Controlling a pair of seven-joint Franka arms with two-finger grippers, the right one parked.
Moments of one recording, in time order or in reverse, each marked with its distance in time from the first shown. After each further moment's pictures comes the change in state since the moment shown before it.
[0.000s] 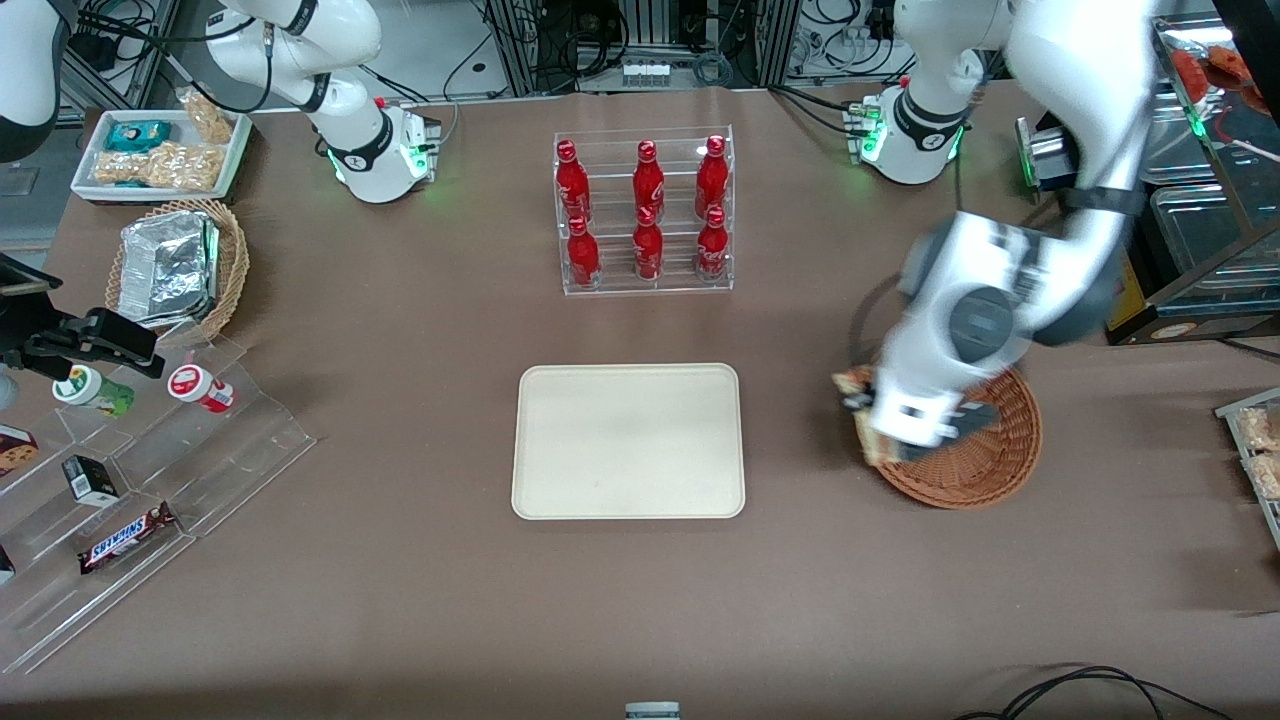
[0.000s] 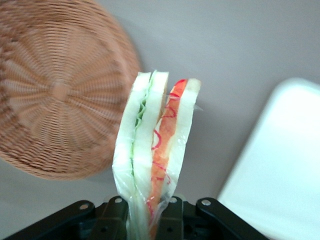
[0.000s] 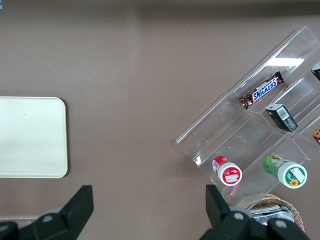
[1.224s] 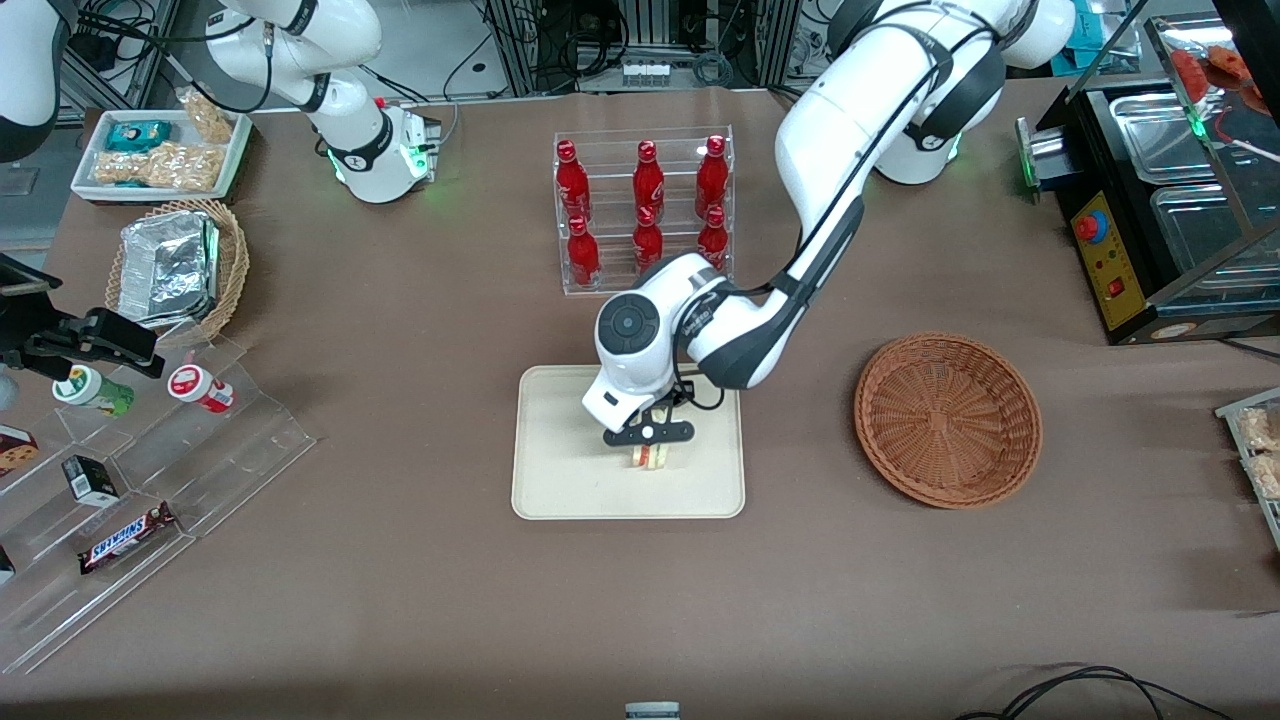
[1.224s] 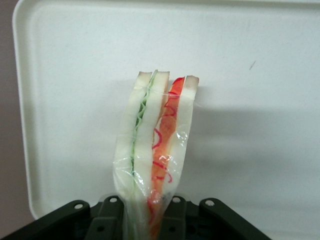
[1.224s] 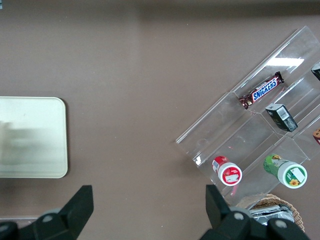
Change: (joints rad) arm -0.375 0.575 0.016 0.615 0.074 0.035 -0.080
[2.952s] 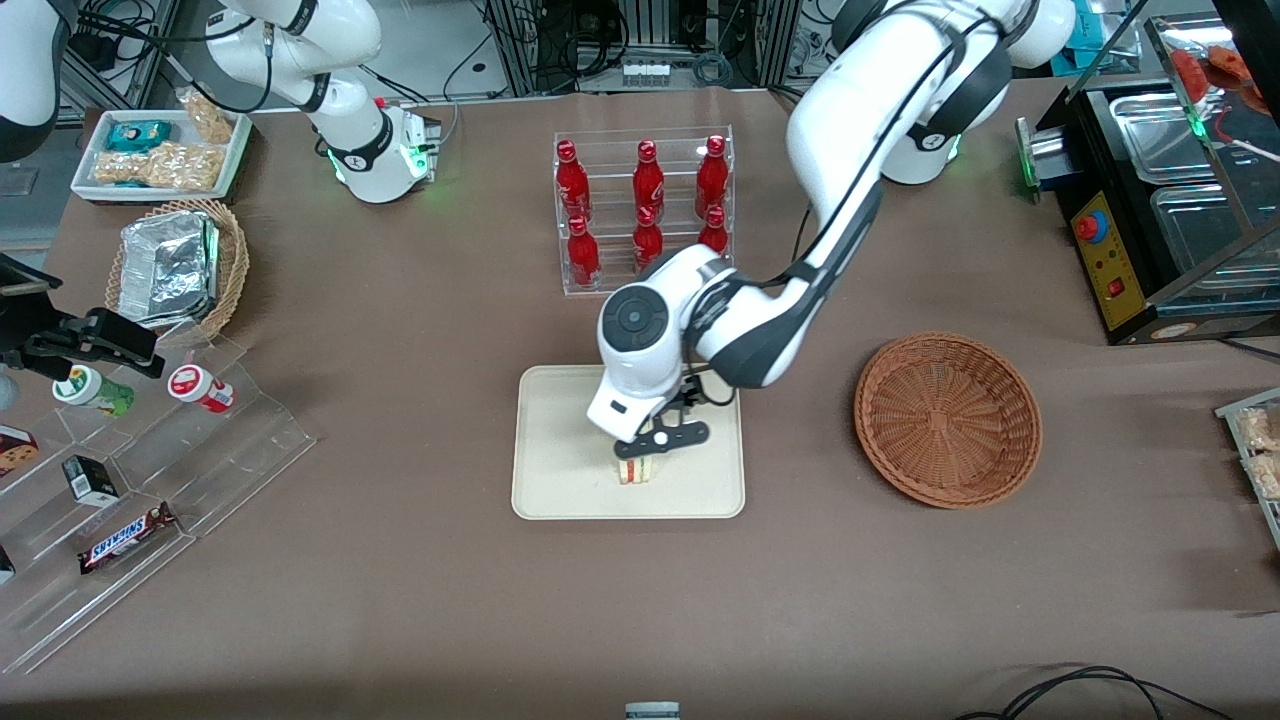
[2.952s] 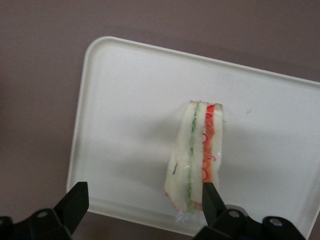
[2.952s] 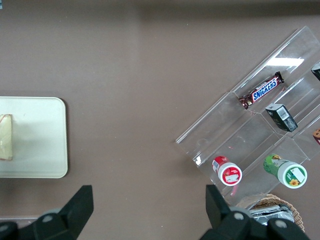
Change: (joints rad) arm 0.040 -0.091 0.007 0.069 -0.006 -0.165 -0.101
